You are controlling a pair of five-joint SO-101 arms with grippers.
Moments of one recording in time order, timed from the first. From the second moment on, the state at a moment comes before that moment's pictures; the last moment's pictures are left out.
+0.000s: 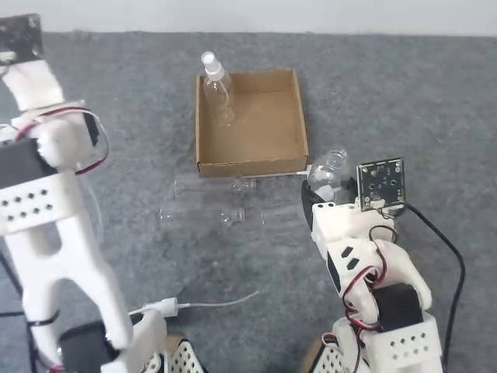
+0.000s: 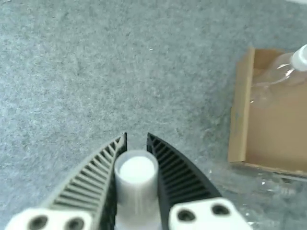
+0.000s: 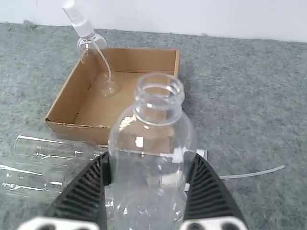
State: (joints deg) left arm -22.9 -20.4 -0.6 83.1 2.7; right arm -17.7 -79.9 63.5 53.7 -5.7
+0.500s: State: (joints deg) left arm -18.8 -35.1 13.6 75.8 8.8; right arm -17.7 -79.9 66.3 53.6 -5.7
